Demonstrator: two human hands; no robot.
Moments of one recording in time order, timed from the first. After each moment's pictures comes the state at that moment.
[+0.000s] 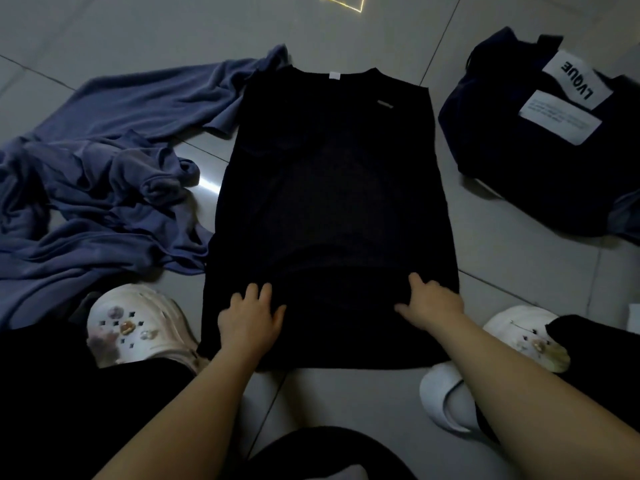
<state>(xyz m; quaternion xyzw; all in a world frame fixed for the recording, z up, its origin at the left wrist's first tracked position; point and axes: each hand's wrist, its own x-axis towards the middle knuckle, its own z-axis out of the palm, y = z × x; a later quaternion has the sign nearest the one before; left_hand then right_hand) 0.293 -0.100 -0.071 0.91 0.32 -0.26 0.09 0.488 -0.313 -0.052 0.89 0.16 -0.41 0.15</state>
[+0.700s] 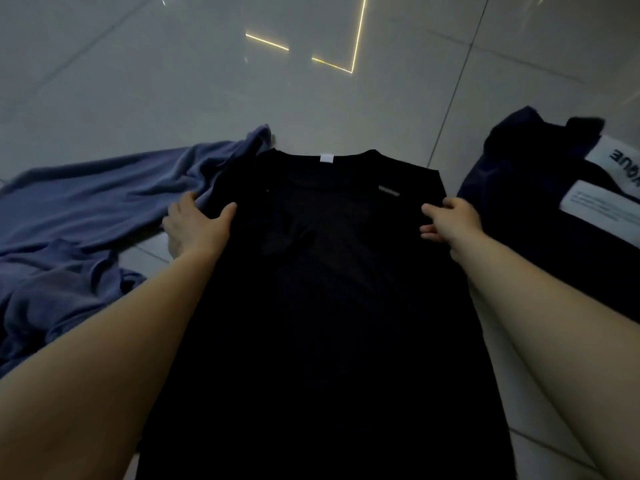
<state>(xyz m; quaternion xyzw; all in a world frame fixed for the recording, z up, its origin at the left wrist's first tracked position) 0.556 0.122 -0.096 0.78 0.56 0.08 0.27 0.761 -0.161 -0.074 0.85 -0.11 -0.24 -0.46</state>
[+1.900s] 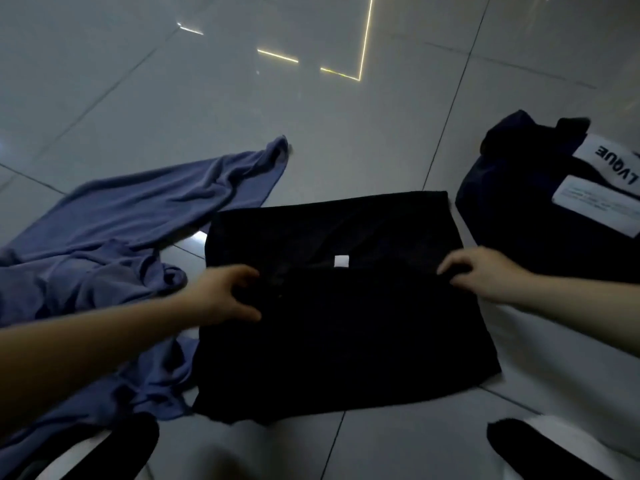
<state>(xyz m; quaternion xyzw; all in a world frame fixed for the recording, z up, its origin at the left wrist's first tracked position) 0.468 0.088 -0.023 0.84 0.29 -0.29 0.35 0.700 -0.228 -0.012 0.89 0.21 -0.37 -0.13</state>
